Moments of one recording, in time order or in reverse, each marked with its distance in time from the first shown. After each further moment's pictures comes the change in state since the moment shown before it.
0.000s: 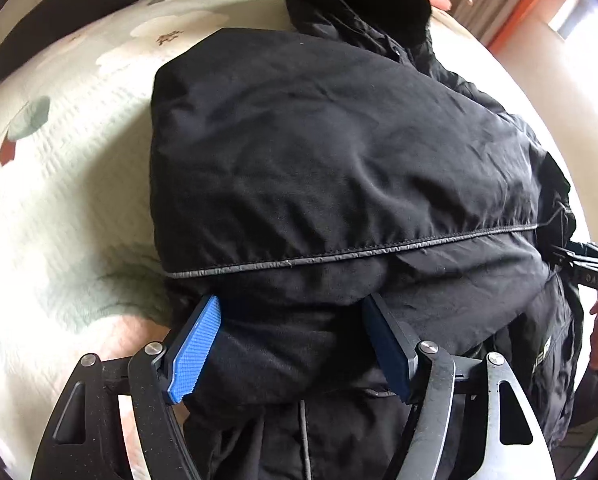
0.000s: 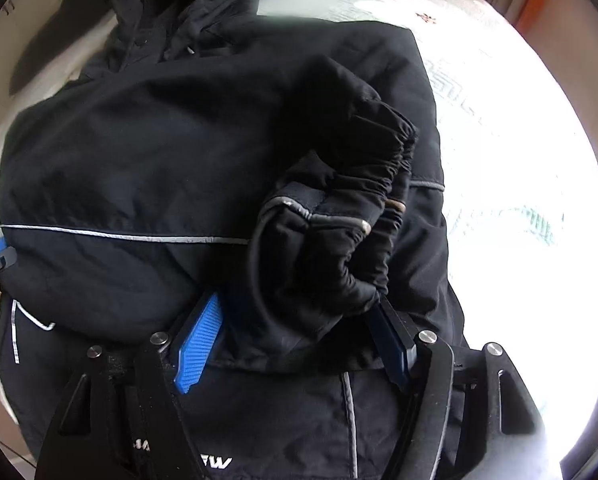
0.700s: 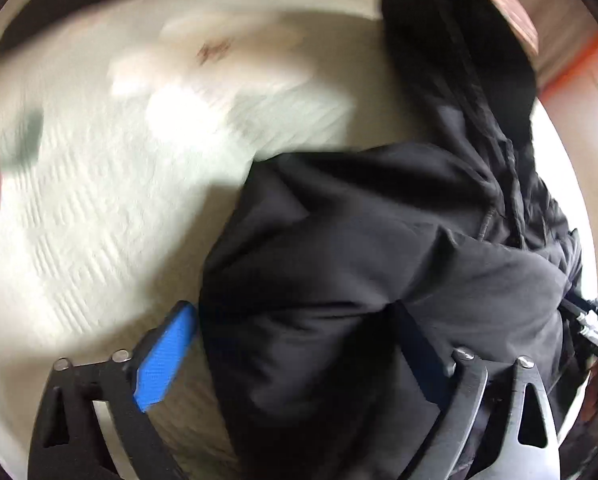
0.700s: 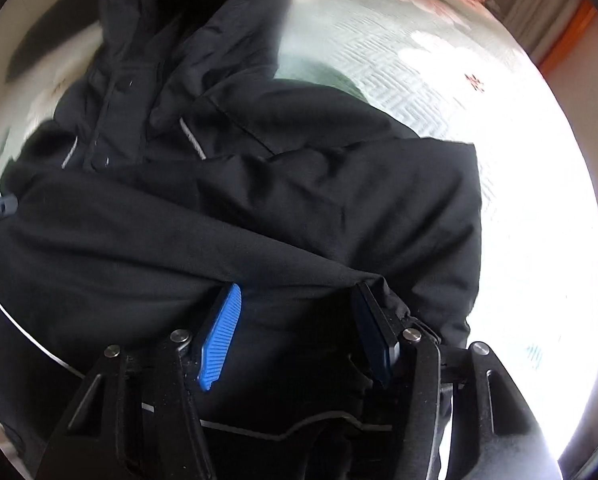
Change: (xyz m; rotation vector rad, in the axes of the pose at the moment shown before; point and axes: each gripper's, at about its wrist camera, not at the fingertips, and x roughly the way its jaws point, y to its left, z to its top) left arm 0.047 0.076 0.107 -0.231 0.033 -0.023; right arm 0.017 0.044 0.106 -0.126 -0.025 -0.039
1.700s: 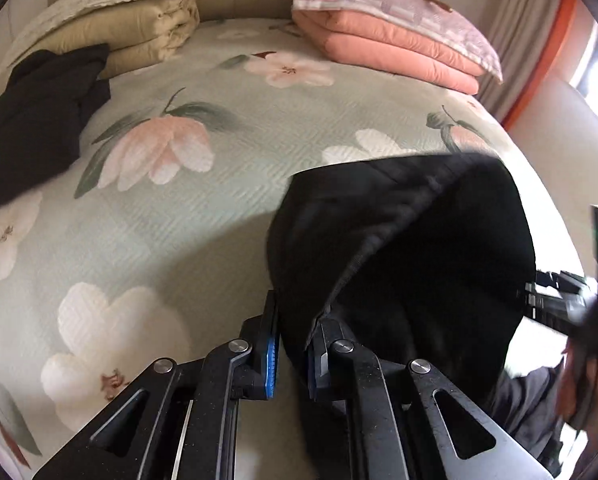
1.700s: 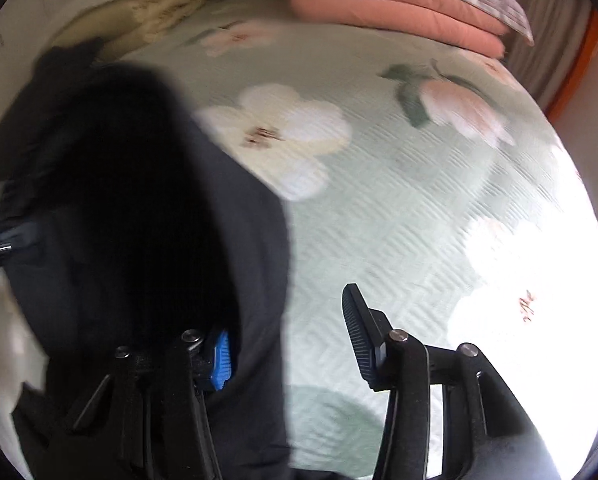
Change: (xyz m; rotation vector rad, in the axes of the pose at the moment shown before) left arm 0.000 -0.118 0.222 0.255 -0.252 -0.003; right arm 0.060 -0.034 0.249 0.162 -0.135 0.007
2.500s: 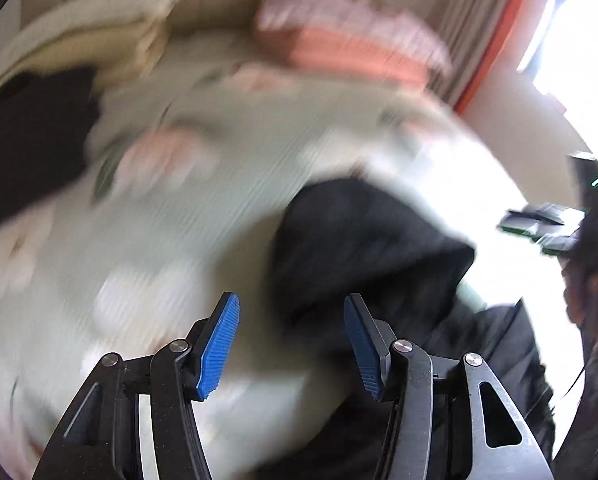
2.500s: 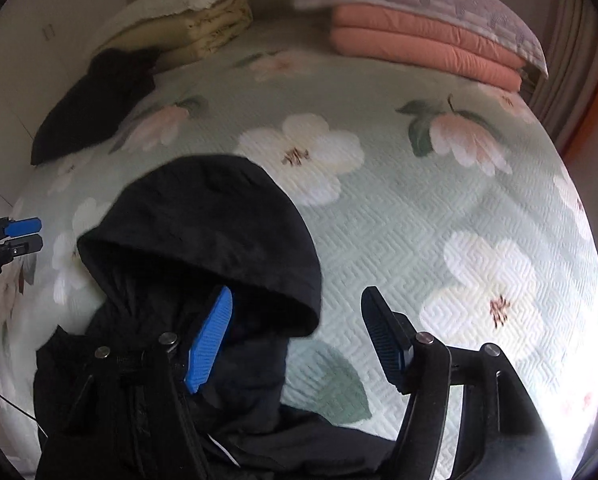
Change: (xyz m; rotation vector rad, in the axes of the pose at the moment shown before) left arm -0.082 0.019 -0.006 0.118 -0.031 -0.150; right arm -0.111 0.029 0.000 -0.163 -0.121 0.180
